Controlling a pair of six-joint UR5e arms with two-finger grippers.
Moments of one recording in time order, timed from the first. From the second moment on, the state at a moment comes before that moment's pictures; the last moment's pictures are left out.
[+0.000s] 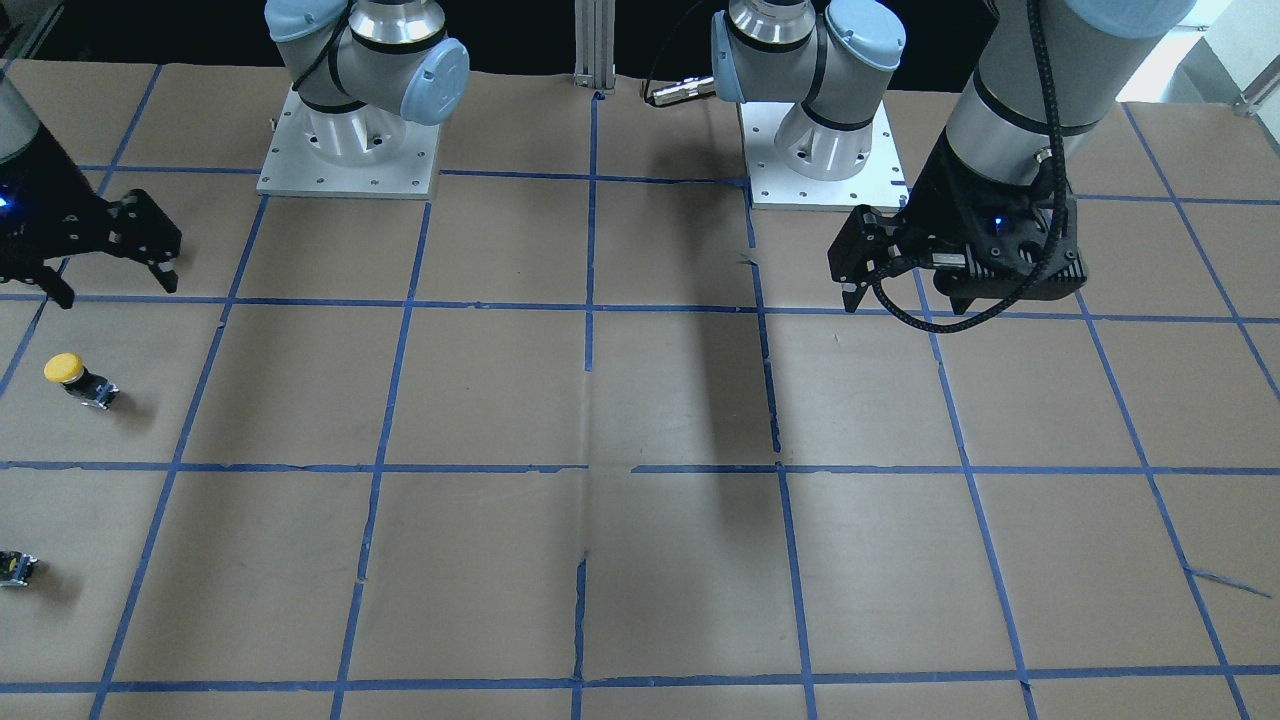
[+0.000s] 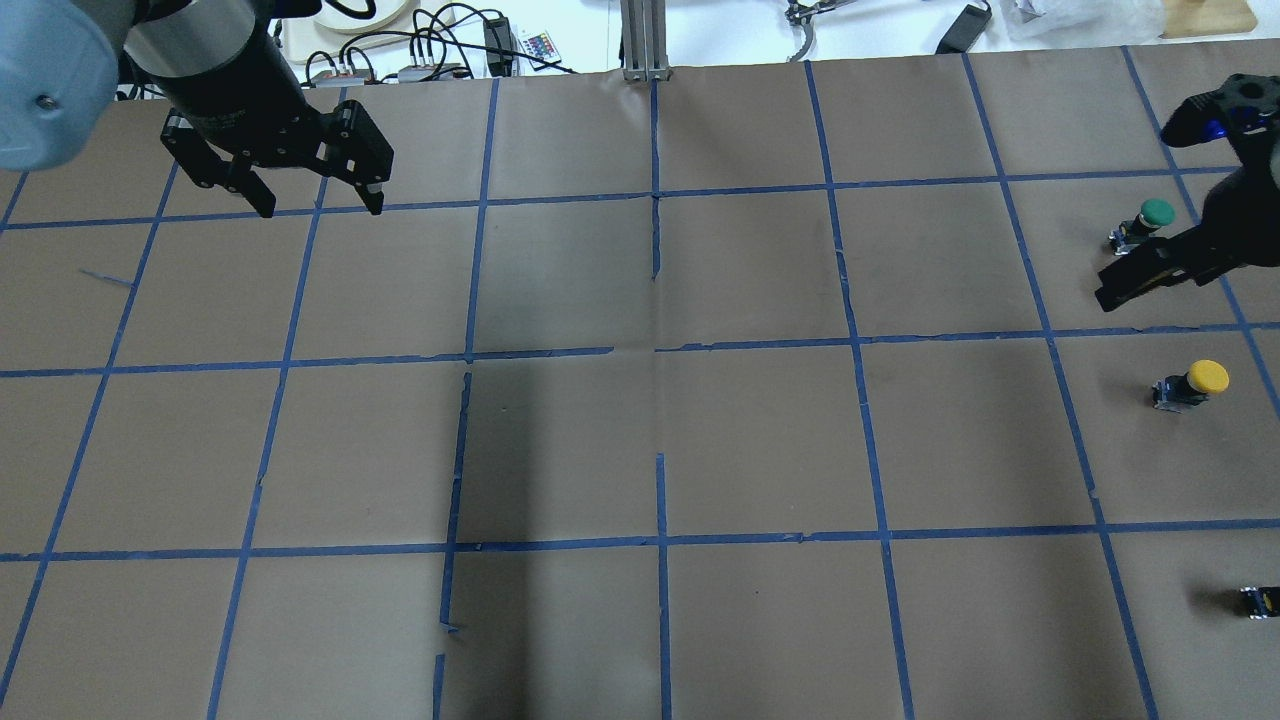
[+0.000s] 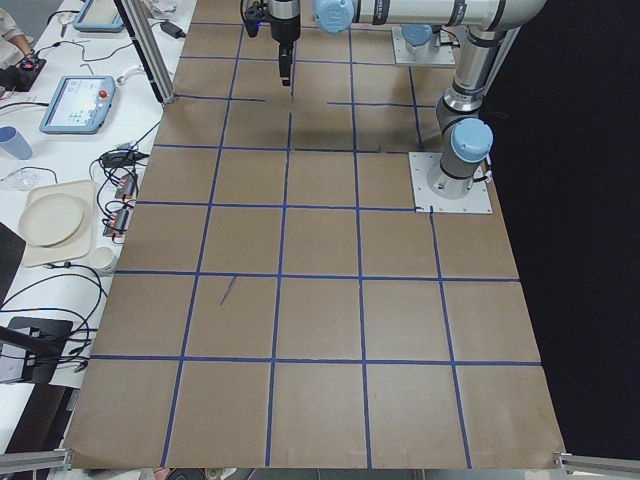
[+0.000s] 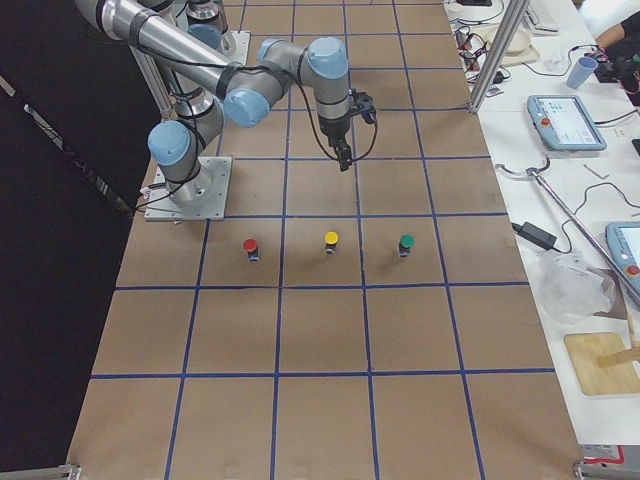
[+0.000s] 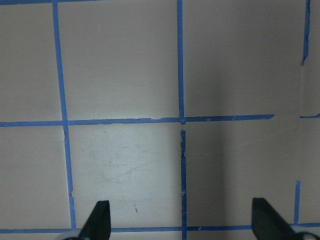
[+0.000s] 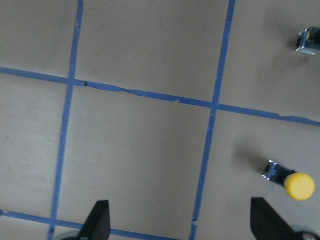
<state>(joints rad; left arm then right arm) -1.53 -1.66 -1.48 -1.57 1.58 0.05 1.17 -1.68 1.90 -1.85 -1.51 -0.54</state>
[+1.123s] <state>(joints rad) -1.52 -1.65 -1.47 -1.59 1.58 0.05 1.59 -1.68 1.68 -1.50 -1.53 0.25</state>
